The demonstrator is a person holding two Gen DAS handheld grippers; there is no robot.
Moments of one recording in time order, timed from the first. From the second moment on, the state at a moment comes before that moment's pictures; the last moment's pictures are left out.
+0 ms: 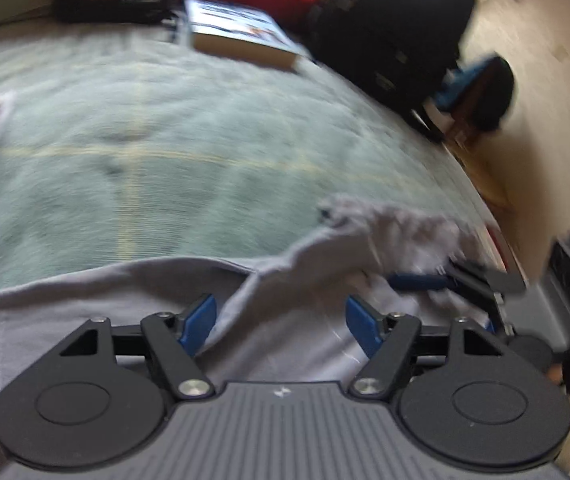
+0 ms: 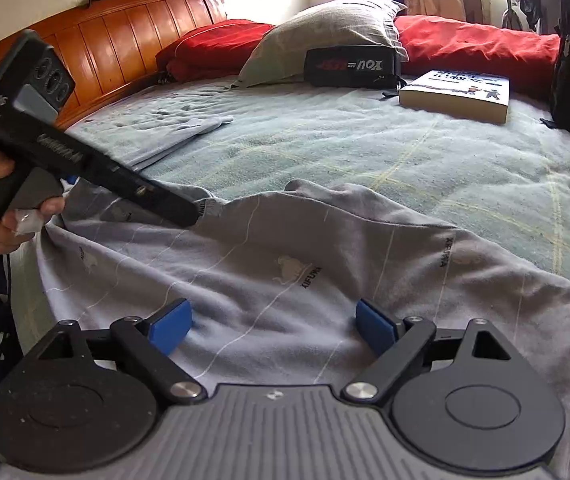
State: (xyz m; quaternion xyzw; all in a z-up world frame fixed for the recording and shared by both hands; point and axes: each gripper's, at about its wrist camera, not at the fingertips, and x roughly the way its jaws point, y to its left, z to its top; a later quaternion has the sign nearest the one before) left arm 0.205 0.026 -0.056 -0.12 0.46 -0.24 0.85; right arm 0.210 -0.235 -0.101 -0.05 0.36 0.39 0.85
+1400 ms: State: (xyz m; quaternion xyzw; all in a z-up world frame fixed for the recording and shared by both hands) left arm 0.303 0.006 -0.044 -0.38 0.34 -0.32 0.80; right arm 0.197 -0.268 -0.099 0.00 0.37 0.37 0.85
